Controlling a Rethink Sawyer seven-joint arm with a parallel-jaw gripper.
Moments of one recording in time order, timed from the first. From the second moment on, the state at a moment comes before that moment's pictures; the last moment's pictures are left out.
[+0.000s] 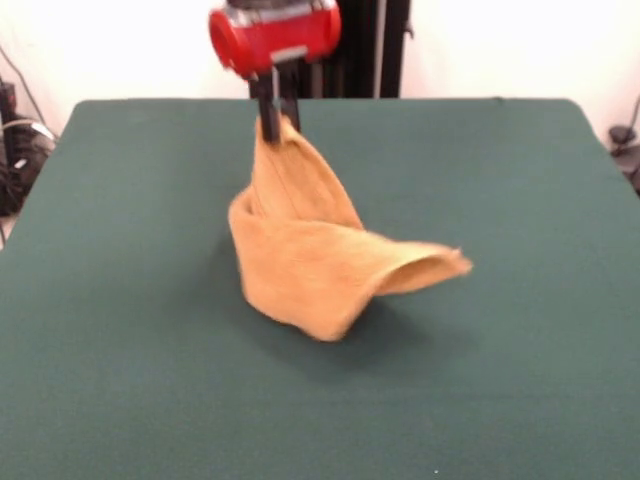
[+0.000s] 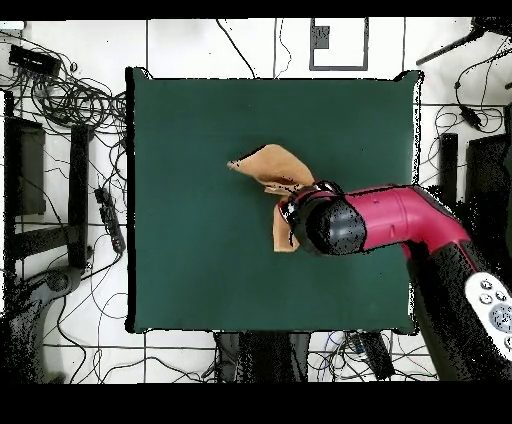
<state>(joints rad) -0.80 -0.81 0.73 1.81 -0.62 0.69 1.39</state>
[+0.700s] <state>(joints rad) -0.91 -1.03 0.91 1.84 -0.49 0.86 1.37</state>
